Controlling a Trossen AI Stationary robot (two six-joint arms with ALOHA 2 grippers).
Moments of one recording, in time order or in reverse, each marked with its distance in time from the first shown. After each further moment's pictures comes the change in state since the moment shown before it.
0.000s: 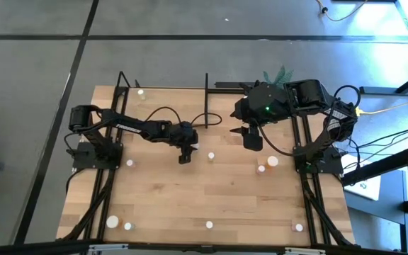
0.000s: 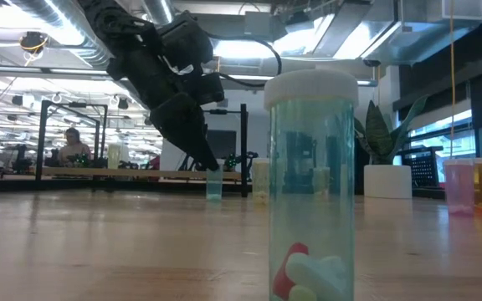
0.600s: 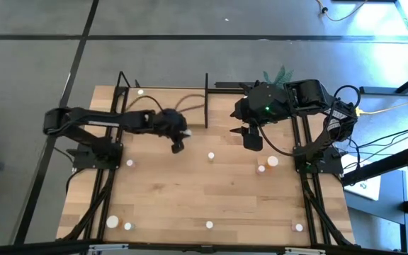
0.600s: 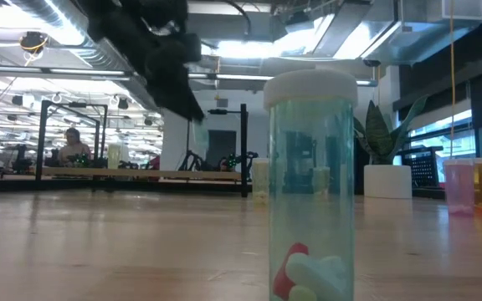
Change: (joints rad) left arm 0.060 -0.325 0.003 -0.224 -0.093 -0.131; right arm 0.000 0.000 0.000 0.000 0.000 0.000
